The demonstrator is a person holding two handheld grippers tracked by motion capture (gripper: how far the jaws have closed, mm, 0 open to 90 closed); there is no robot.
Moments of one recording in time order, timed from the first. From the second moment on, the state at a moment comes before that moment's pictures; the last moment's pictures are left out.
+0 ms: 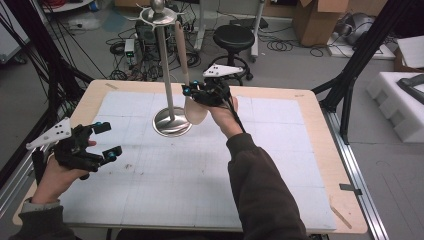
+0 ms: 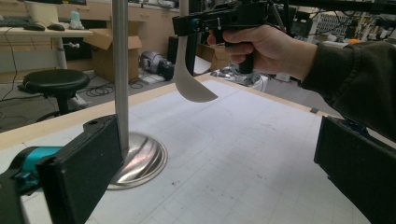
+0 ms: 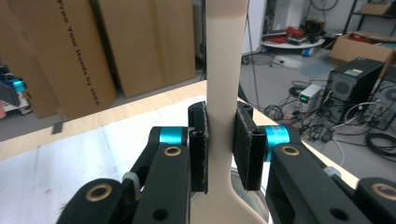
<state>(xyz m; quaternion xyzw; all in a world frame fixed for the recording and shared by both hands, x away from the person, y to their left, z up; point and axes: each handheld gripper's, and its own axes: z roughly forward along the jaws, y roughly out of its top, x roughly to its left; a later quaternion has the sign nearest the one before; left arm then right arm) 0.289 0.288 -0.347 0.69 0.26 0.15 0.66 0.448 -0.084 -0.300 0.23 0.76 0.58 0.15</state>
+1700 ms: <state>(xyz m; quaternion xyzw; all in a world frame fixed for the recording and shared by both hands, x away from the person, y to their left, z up) 0.290 0.284 -0.348 0.68 0.26 0.18 0.66 0.347 -0.229 -0.325 0.24 0.74 0.61 0.17</state>
